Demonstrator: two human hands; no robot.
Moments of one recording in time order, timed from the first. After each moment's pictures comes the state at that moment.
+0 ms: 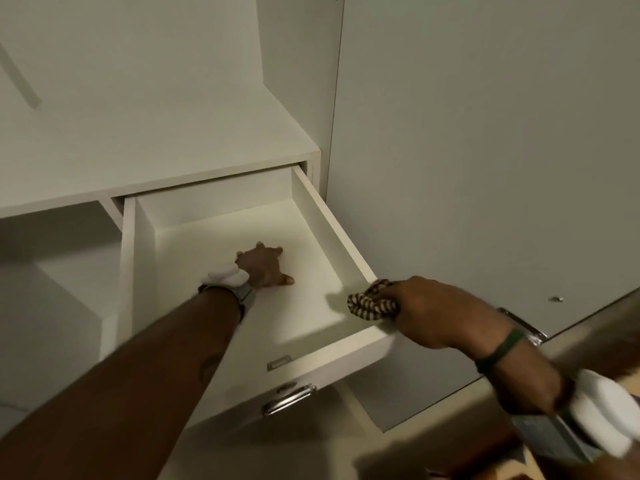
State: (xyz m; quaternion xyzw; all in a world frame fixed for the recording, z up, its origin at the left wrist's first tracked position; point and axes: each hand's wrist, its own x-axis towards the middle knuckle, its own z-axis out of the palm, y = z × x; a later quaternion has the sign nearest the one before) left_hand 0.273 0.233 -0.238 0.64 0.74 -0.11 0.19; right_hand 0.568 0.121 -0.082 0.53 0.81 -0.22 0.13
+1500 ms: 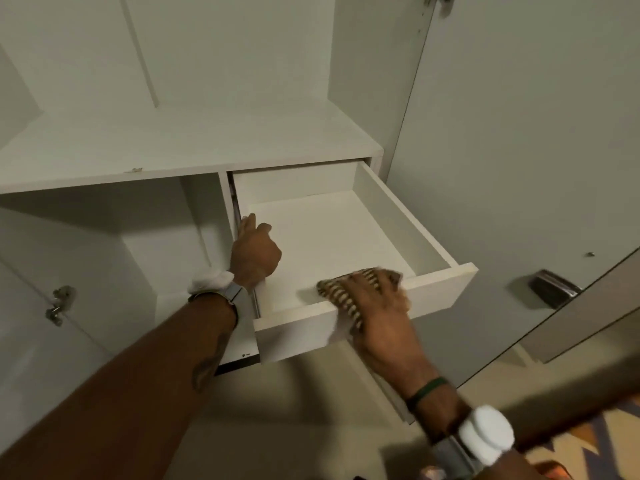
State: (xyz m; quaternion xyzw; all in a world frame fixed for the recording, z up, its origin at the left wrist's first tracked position) left_hand 0.130 0.071 -0.250 0.56 0.77 0.29 0.10; right_hand 0.437 -0.043 -0.186 0.44 0.87 -0.07 -0.22
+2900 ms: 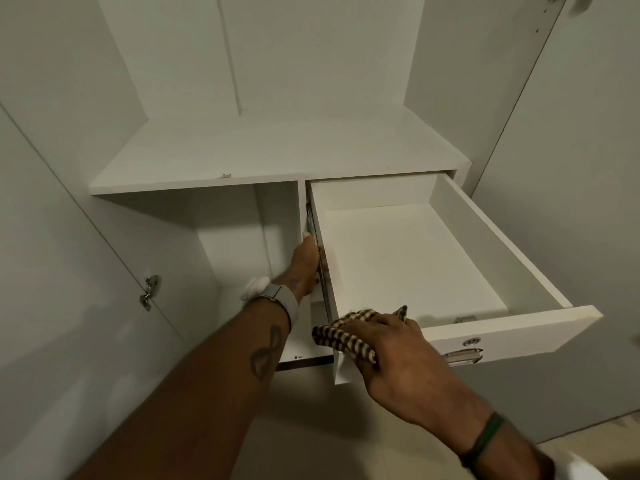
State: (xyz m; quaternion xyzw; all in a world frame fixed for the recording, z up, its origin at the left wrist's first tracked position) left_hand 0.099 0.066 -0.231 0.16 0.67 0.54 0.48; right_hand 0.341 -0.074 -0.141 0.32 0.93 -0.17 -0.11
